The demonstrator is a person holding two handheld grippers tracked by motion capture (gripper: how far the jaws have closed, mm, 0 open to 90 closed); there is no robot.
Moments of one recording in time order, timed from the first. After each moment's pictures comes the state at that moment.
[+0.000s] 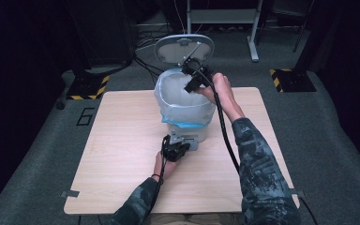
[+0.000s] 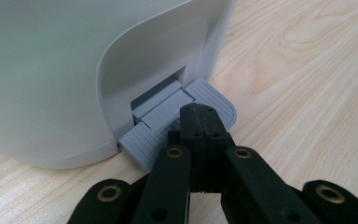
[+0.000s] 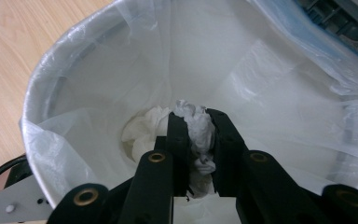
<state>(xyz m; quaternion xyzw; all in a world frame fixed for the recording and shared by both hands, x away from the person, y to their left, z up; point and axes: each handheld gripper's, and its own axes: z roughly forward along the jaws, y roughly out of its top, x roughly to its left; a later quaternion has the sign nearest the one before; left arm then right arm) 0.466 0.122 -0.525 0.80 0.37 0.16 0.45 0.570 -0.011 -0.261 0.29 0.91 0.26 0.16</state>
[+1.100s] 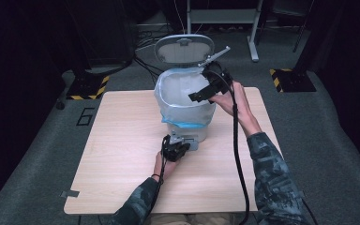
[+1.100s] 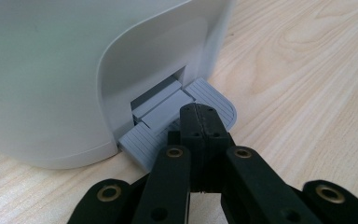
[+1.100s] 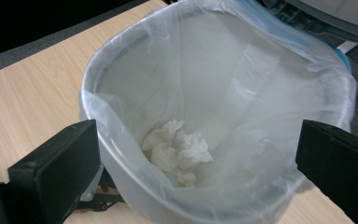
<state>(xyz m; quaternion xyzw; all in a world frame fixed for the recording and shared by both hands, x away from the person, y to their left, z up) 0.467 0.121 -0.525 0.80 0.37 0.16 0.45 0.526 -0.066 -0.253 0.31 0.86 0.37 0.16</state>
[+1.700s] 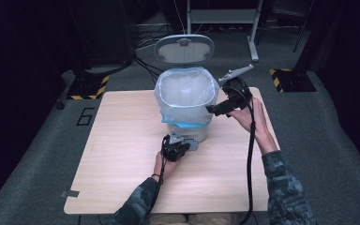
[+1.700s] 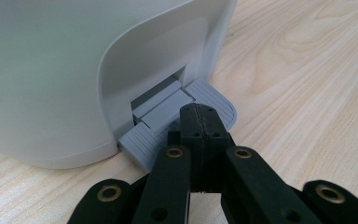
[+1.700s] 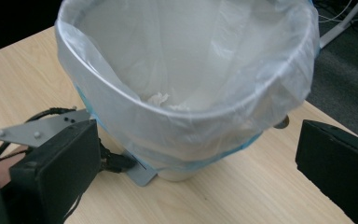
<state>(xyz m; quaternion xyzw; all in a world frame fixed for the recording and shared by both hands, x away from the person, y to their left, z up) 0.466 0.121 -0.525 0.80 0.37 0.16 0.45 0.495 -0.117 -0.285 0.33 0.84 0.38 0.18</state>
